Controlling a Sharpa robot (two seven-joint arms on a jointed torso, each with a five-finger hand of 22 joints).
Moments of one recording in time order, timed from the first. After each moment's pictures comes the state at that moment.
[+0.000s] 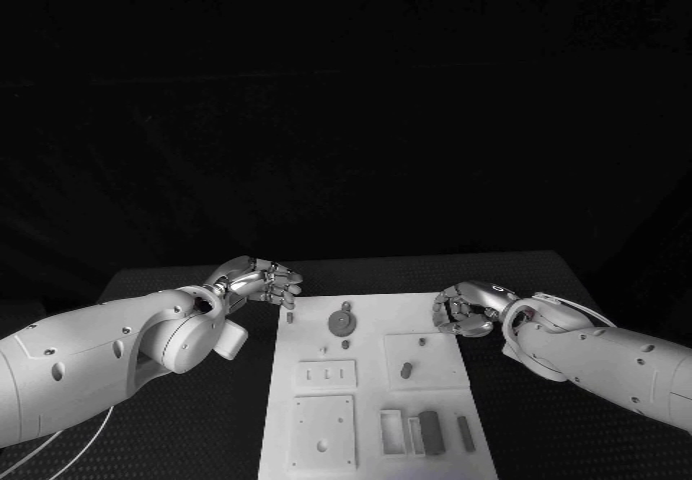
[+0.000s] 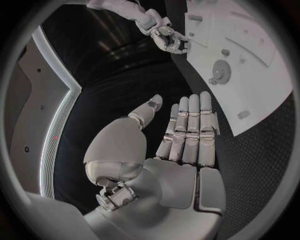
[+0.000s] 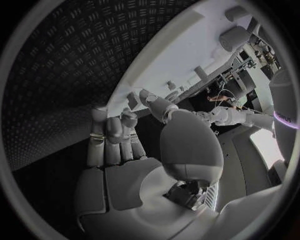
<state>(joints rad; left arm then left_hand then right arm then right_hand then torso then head) 1.32 -0.80 -0.13 1.36 -0.28 -0.21 0.17 1.03 -0.04 0.49 -0.26 0.05 0.84 0.17 0.36 0.52 1.15 0.11 0.15 0.21 1.03 0.08 0.33 0.82 0.04 1.01 -0.01 0.21 0.74 1.15 -0.76 -0.07 1.05 -1.35 -0.32 0.18 1.11 -0.24 0.66 -0.20 0.08 0.83 0.12 0.28 0.55 1.06 0.01 1.08 1.17 1.14 -0.09 1.45 0.95 0.24 1.11 -0.01 0.92 1.31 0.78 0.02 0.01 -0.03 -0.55</state>
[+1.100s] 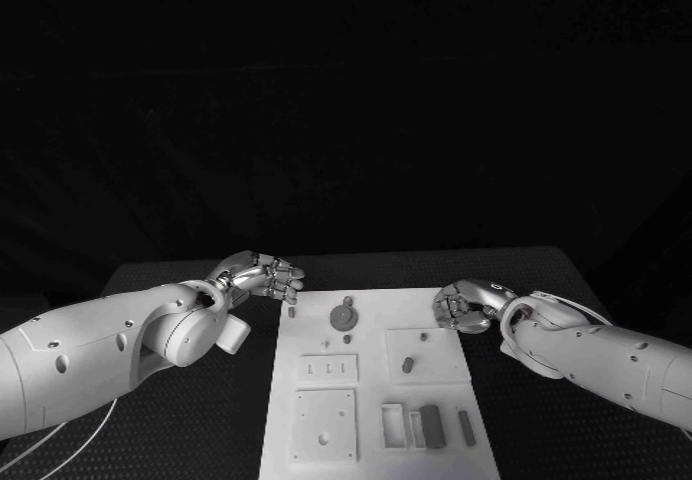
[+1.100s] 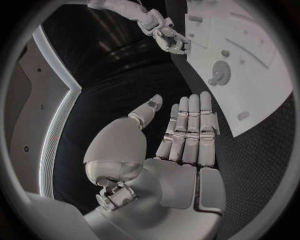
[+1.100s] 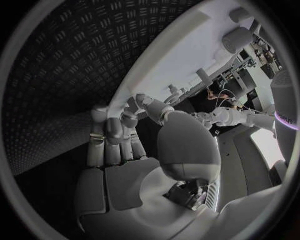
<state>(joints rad) 1.32 -0.80 -0.13 1.36 -0.28 -0.20 0.17 1.03 -0.04 0.49 -0.26 0.05 0.84 0.17 0.36 0.52 1.15 0.11 0.15 0.21 1.03 0.08 0.32 0.82 0.04 1.01 -0.01 0.21 0.74 1.14 -0.73 -0.07 1.02 -1.34 -0.32 0.19 1.11 -0.17 0.65 -0.21 0.08 0.85 0.10 0.32 0.56 1.06 0.01 1.10 1.16 1.14 -0.09 1.46 0.95 0.24 1.11 -0.01 0.94 1.31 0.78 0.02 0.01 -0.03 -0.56</state>
